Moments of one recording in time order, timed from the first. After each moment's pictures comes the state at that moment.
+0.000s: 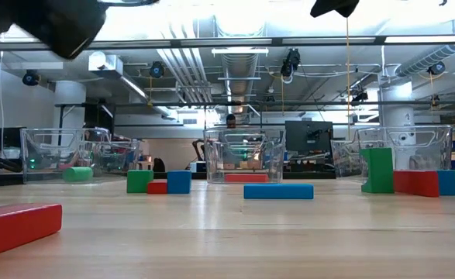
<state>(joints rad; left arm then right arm) -0.66 1.97 1.46 -0.89 0.06 -1.58 0.10 1.22 1.31 -0.88 0.21 0.16</state>
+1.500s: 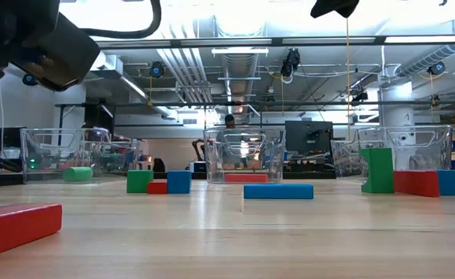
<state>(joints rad) -0.67 2.01 1.40 -0.90 0.07 -1.66 0.10 1.22 1.31 -0.88 0.21 0.16</state>
